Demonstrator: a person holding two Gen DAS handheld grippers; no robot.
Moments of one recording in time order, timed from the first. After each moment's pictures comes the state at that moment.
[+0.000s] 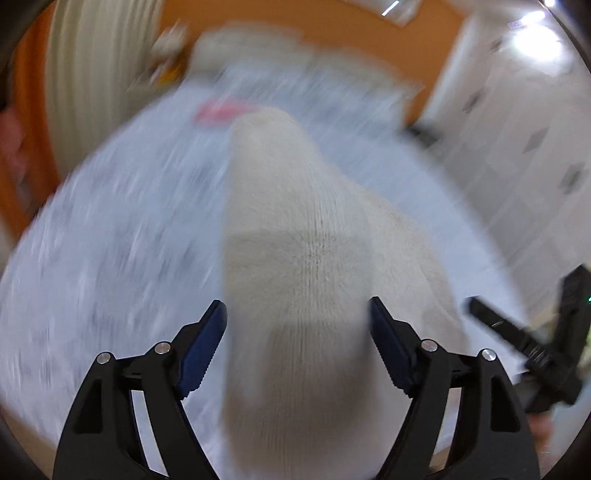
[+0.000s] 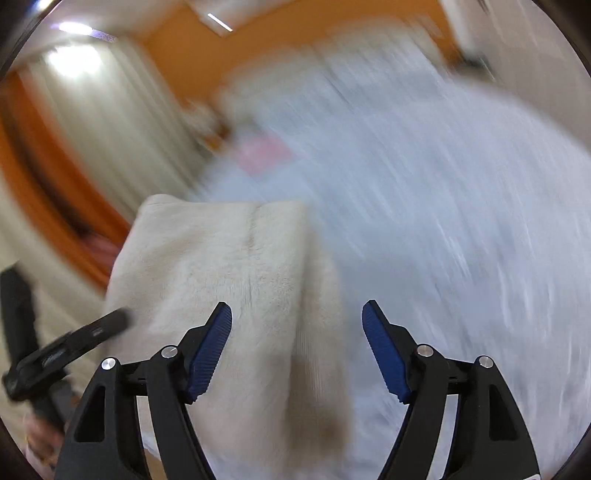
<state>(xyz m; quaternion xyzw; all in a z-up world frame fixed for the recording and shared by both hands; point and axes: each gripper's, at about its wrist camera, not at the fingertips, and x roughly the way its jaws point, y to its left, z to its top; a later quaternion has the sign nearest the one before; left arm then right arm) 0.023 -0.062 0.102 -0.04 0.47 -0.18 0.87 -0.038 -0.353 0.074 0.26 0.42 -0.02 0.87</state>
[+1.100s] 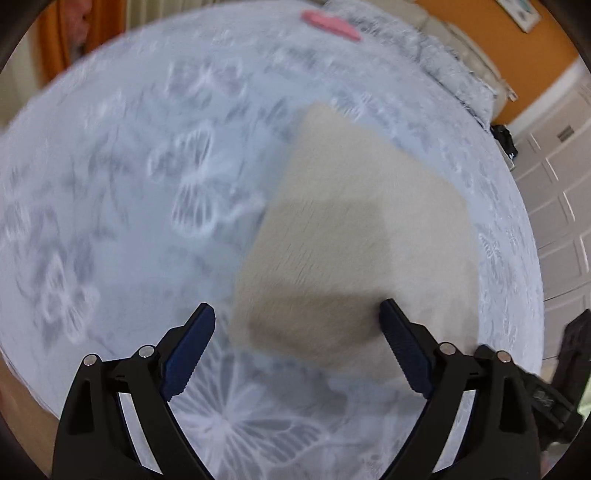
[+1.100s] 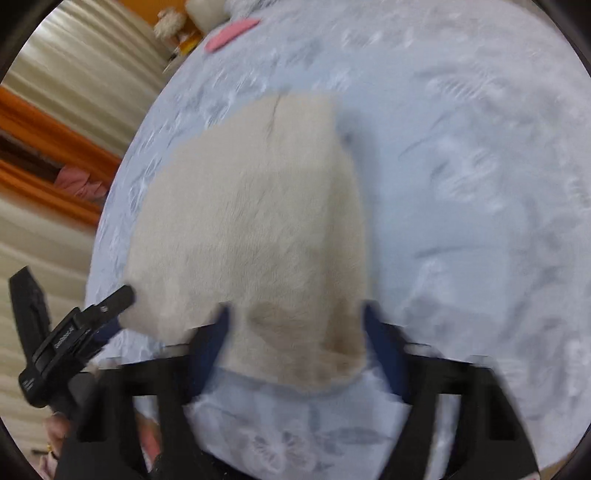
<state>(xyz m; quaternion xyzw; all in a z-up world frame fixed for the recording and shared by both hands) 0.028 -0.016 -0.043 -0.16 0.56 -0.07 0.81 -0.009 -0.308 -0.047 0.25 0.58 0.06 0.77</state>
